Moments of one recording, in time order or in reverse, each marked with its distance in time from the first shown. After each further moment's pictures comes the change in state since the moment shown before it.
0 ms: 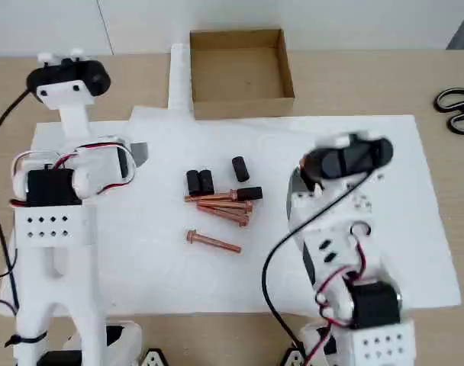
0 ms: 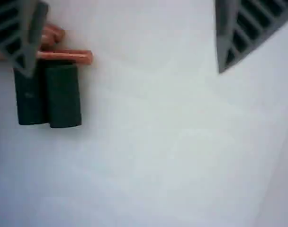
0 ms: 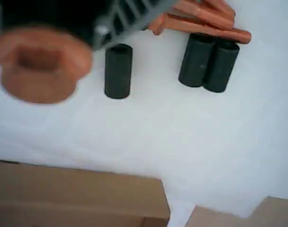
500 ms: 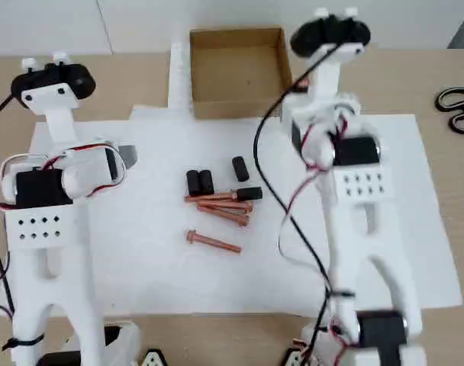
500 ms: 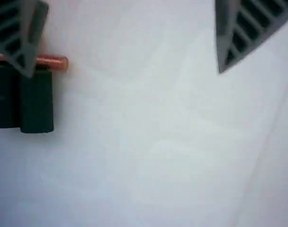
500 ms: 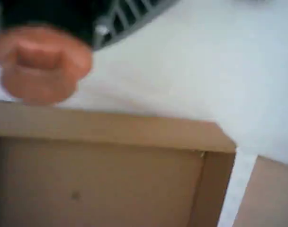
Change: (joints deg) left arm -2.5 0.0 0.0 1.7 0.2; right arm 3.3 59.1 -45.6 -4.7 0.0
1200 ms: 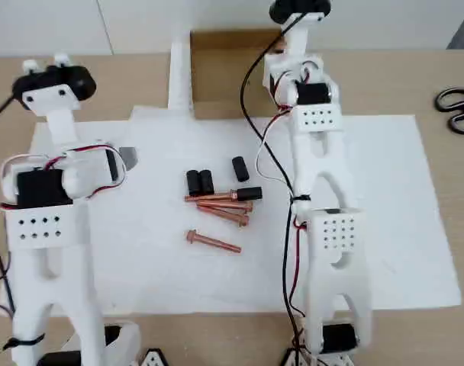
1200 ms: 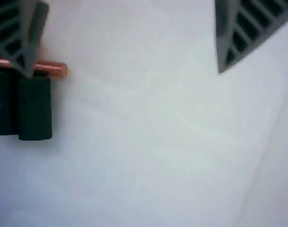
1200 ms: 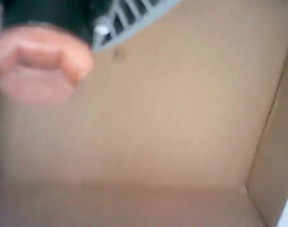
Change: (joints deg) left arm 0.0 0.0 0.0 1.0 0.0; right arm 0.1 67.6 -70.6 -2.2 0.0
